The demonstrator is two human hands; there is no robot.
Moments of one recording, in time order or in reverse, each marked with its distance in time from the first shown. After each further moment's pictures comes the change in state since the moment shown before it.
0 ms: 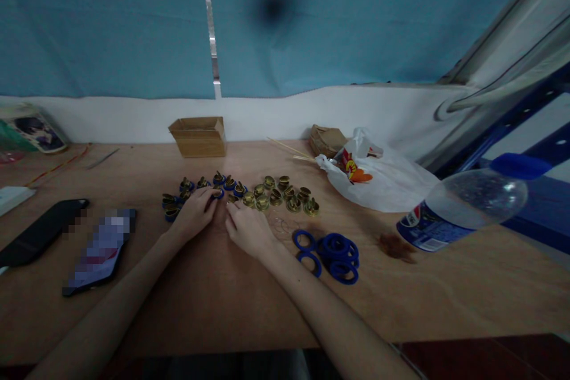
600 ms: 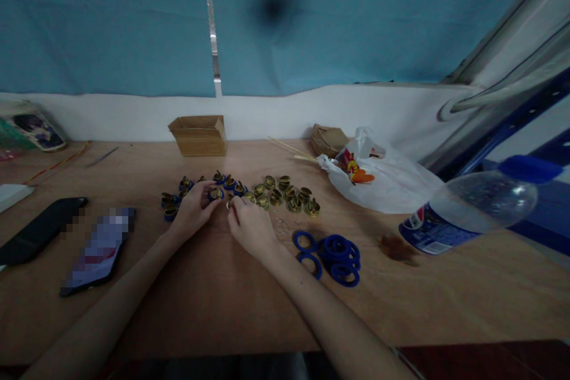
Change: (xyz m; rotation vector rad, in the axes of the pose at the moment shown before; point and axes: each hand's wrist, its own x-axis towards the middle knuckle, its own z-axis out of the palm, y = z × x) left_hand 0.002 -0.004 0.002 -0.187 0.126 -0.050; right_hand 0.000 -0.001 -0.007 0.135 0.146 0.110
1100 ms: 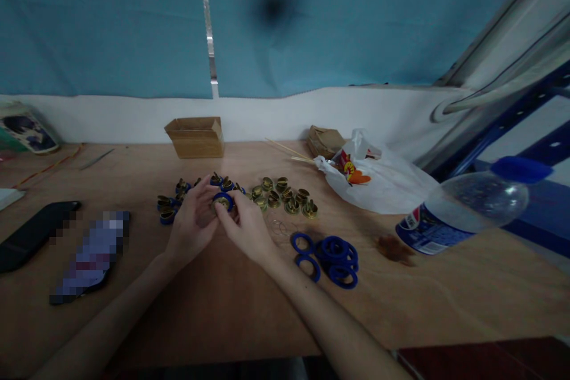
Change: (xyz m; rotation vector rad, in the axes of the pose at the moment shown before) left_hand -0.016 0.066 -0.008 -0.378 0.106 0.012; right_hand 0.000 -0.005 -0.006 0.496 0.146 -0.019
